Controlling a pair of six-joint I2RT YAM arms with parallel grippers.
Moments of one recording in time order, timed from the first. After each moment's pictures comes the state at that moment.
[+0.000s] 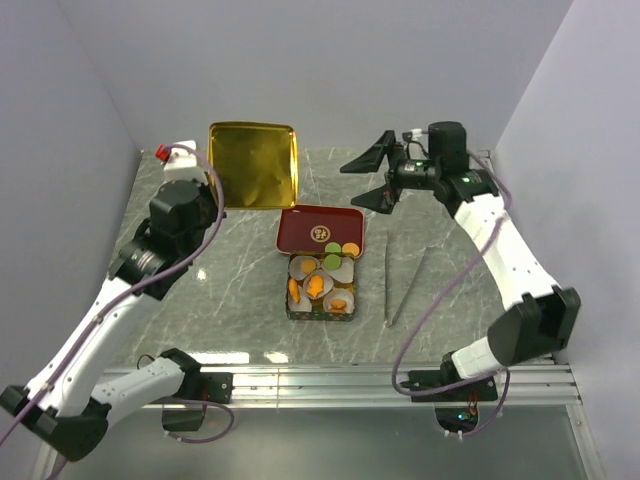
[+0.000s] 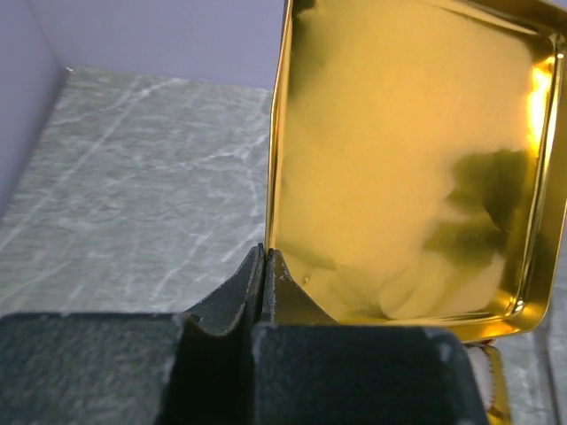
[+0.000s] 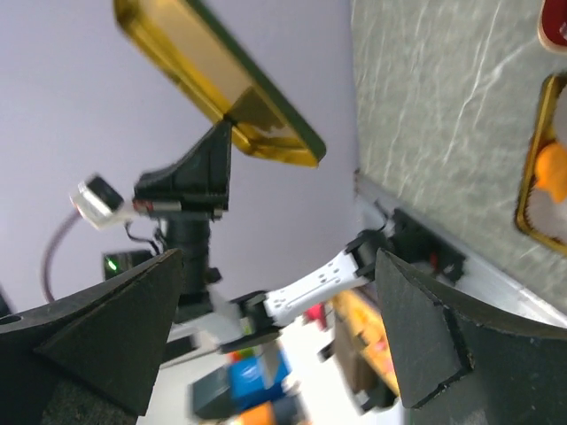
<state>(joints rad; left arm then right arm) -0.52 0.99 1.19 -0.45 -0.53 -0.28 0.25 1.44 1.48 -0.53 -0.85 1.19</state>
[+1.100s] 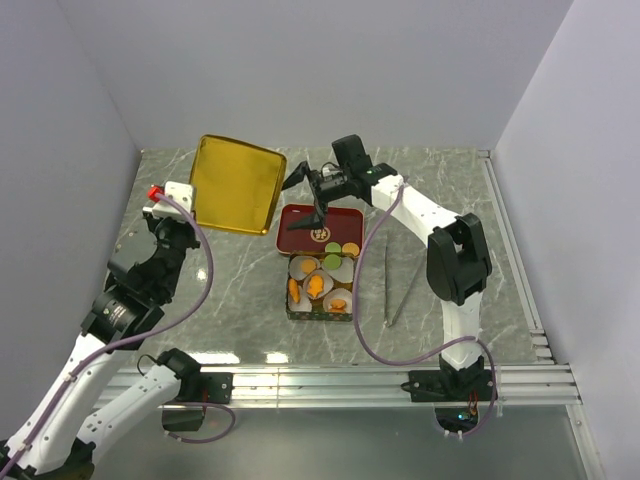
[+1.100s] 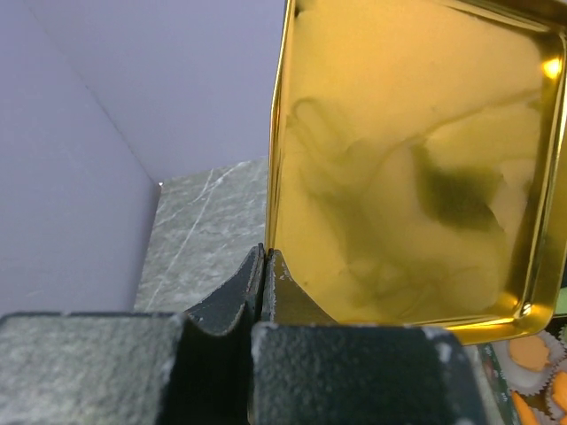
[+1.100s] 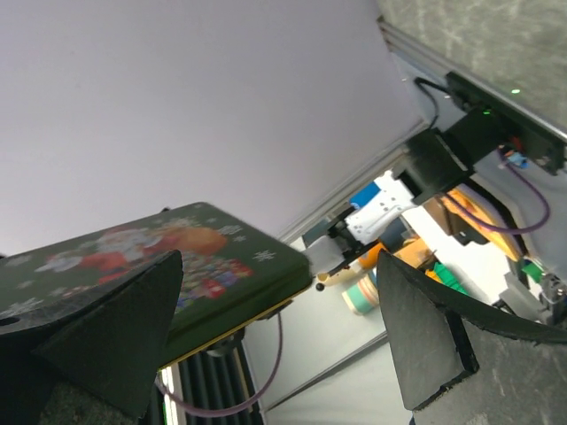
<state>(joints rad) -0.53 0.66 0.96 -0.30 -0.49 0.20 0.52 2.02 1.72 -0.43 -1.08 1.51</state>
